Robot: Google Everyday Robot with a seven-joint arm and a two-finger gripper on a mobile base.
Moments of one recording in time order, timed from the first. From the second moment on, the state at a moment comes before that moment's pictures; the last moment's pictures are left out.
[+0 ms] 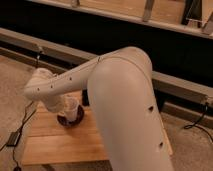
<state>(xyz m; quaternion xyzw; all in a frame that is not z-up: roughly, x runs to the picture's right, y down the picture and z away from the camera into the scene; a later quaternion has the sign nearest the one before) -0.220 0.131 0.759 -0.26 0.11 0.18 0.94</state>
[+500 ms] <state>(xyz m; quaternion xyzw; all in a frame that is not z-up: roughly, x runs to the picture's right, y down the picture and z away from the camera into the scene) -0.227 0.151 0.771 -0.23 0.12 0.16 0.95</state>
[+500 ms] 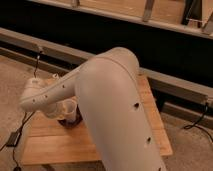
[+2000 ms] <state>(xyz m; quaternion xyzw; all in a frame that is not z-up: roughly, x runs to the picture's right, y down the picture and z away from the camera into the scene) -0.226 0.133 0.762 -0.21 0.14 0.19 0.95</state>
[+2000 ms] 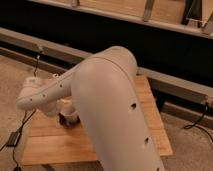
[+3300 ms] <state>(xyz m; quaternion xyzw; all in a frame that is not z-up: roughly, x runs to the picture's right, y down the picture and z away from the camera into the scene) -0.112 -0.018 0.742 -0.14 0.14 0.46 0.87</state>
